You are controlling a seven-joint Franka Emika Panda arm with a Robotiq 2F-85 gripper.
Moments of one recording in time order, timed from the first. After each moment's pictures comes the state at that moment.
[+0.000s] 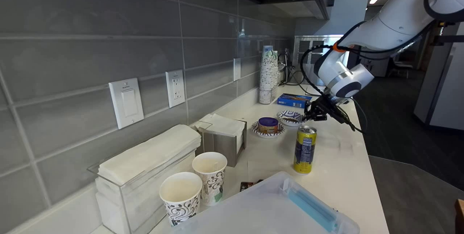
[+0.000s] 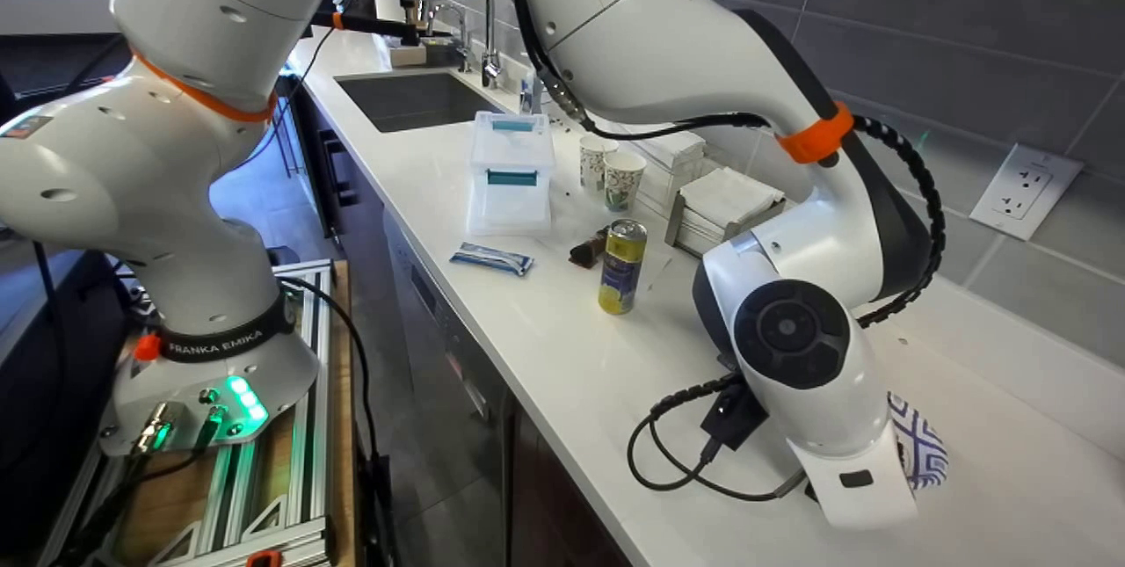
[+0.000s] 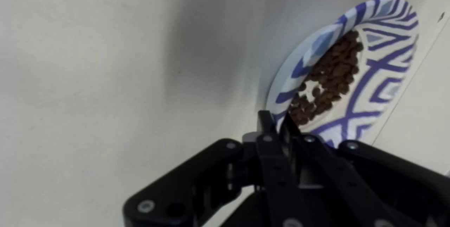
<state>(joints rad) -0.38 0.66 -0.19 -1.80 1.47 2.75 -0.63</state>
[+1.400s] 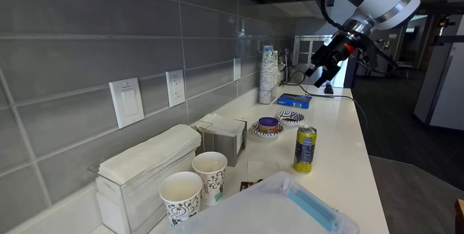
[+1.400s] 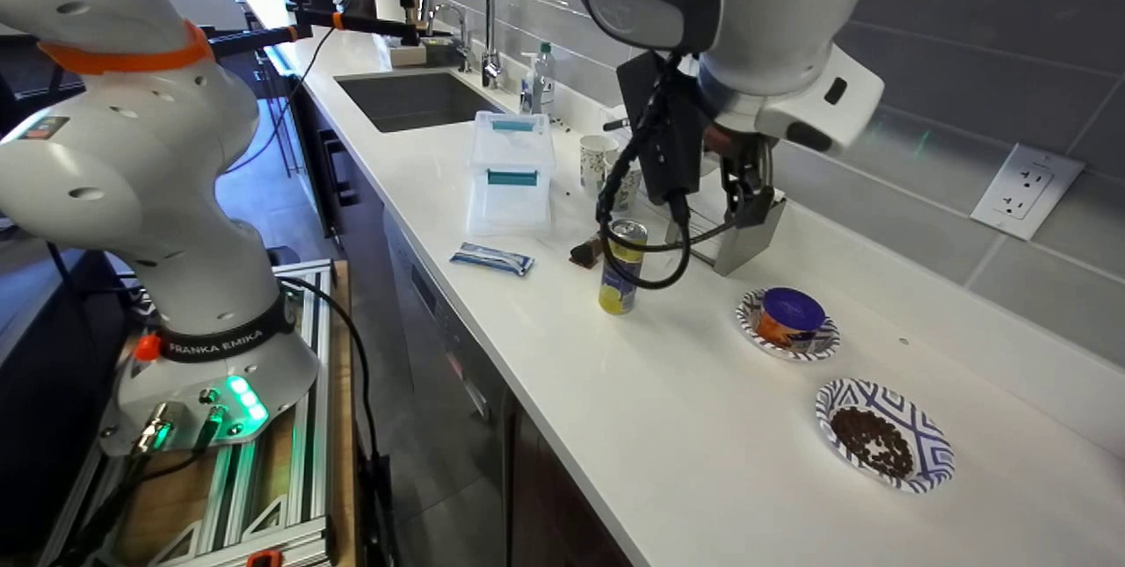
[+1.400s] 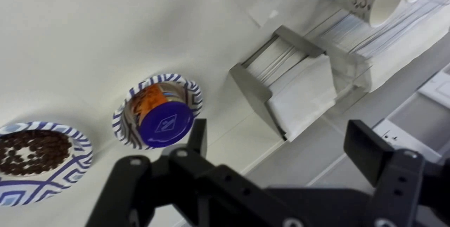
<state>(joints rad) -0.25 -0.11 -0.22 -2.22 0.76 2.18 -0.67</state>
